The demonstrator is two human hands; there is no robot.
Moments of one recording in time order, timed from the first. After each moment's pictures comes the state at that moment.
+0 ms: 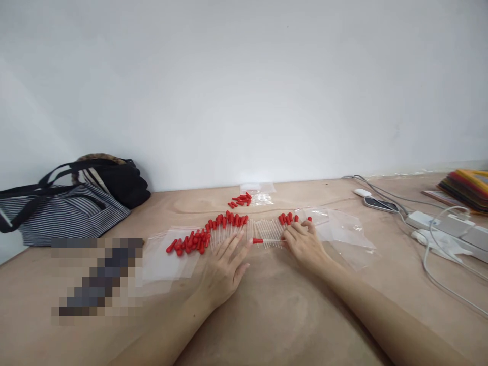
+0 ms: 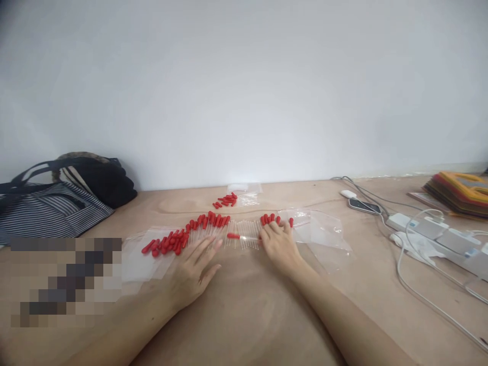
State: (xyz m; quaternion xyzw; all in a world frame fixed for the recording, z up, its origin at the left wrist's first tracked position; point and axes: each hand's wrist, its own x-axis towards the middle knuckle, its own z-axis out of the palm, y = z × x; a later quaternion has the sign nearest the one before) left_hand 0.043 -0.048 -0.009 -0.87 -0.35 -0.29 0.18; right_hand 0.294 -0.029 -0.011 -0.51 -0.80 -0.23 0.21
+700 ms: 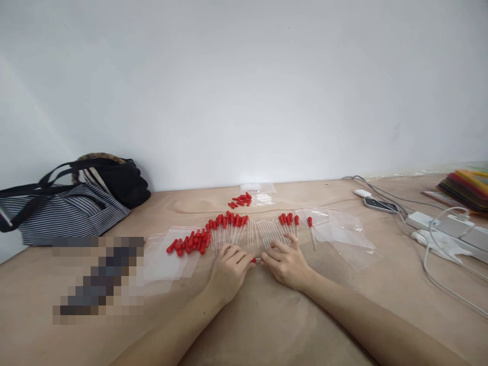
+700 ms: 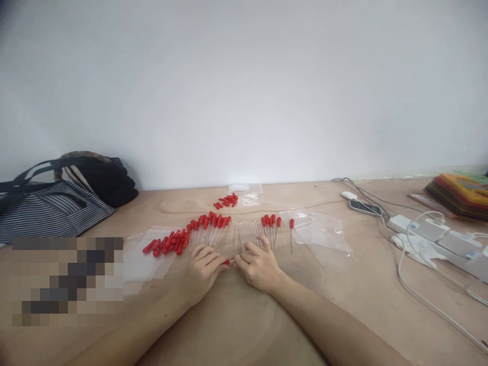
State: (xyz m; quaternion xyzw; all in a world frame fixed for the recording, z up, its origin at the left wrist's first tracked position) left_hand 0.061 -0.043 -0.020 -0.88 -0.32 -0.32 0.12; right_hand 0.250 -0.043 -0.035 -0.33 -0.84 -0.25 0.34
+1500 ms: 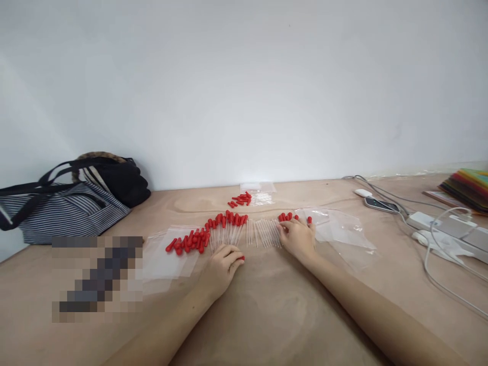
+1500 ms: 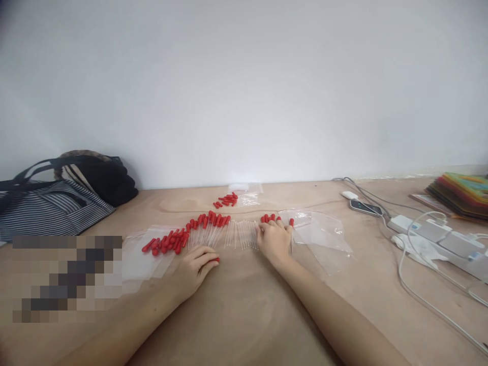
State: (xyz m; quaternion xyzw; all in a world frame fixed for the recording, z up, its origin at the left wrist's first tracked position) left_hand 0.040 -0.035 -0.022 -0.88 -0.36 -0.32 0.00; right_hand 0.268 -0.007 -0.022 -0.69 -0.65 -0.08 0.30
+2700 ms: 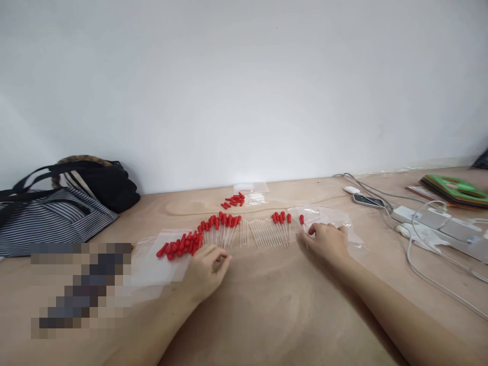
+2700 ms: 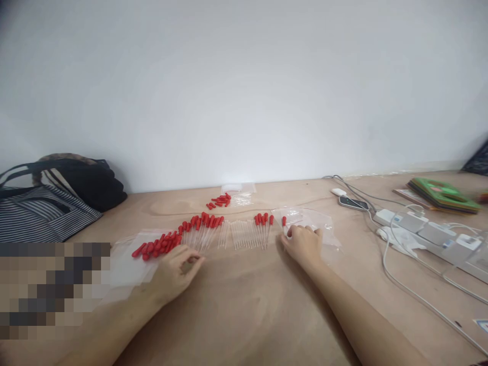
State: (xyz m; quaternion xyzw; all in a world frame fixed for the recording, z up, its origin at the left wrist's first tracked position) left_hand 0.030 -0.039 0.000 -0.85 -0.42 -0.33 0.04; right_hand 0.344 -0.031 -0.016 -0.79 -0.59 -0.04 0.15
